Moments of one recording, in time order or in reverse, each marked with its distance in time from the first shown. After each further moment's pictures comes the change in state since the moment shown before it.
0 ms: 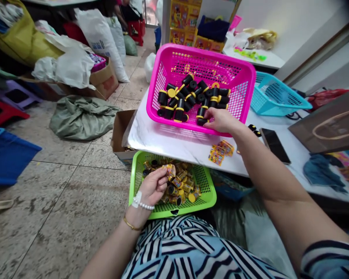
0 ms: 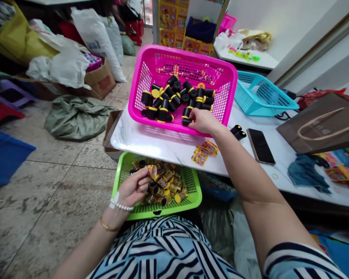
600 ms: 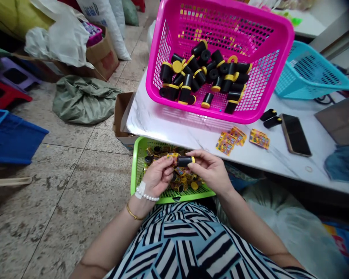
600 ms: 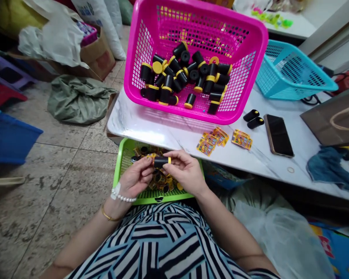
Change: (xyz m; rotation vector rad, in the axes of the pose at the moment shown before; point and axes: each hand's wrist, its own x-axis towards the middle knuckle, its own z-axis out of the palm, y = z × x) left_hand -0.007 -0.009 0.014 -0.008 -0.001 0.014; right_hand -0.178 -0.099 0.087 1.404 -0.058 0.117
